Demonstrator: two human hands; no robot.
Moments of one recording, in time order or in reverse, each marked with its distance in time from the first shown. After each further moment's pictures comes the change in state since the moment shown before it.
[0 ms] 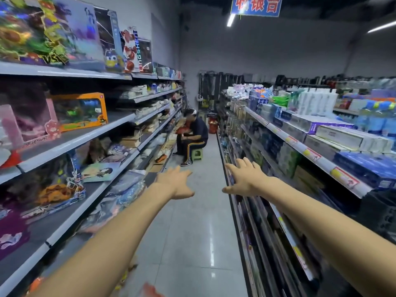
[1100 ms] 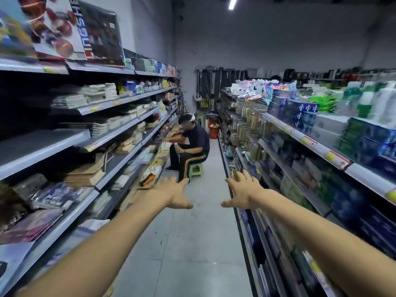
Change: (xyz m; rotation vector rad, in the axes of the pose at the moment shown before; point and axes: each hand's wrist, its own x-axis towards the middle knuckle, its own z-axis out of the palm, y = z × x) left_hand 0.775 -0.121 0.042 0.041 -0.197 -0.016; right_hand 0.770 0.167 0.085 0.086 -0.139 0.028
